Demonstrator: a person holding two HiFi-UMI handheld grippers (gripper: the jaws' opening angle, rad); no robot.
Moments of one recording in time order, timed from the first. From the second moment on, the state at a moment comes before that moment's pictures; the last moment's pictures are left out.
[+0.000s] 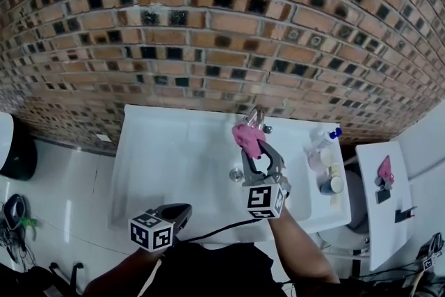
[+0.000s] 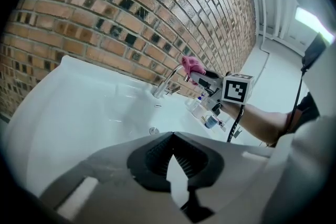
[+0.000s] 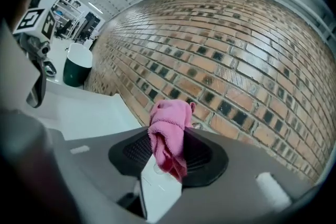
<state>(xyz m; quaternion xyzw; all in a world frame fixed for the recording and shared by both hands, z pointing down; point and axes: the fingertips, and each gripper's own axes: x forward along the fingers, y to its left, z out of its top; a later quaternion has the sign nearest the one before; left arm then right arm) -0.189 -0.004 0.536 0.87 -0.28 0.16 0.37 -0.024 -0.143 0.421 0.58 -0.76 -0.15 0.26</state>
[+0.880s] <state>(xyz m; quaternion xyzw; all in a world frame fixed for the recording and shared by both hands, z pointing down) -0.170 0.026 0.523 0.87 -0.29 0.15 0.36 0.032 -0.073 0.497 0.56 -0.79 0.11 0.23</state>
